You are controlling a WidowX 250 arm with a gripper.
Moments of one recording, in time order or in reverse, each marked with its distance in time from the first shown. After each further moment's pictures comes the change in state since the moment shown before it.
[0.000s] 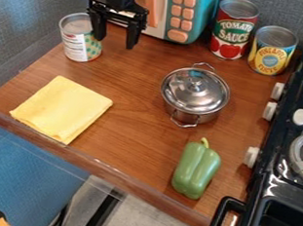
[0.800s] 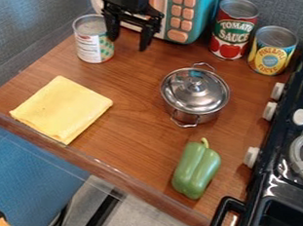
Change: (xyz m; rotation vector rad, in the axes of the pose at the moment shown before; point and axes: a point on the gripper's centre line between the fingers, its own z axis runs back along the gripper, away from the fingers) arm 0.008 -0.015 0.000 0.052 -0.040 0.001
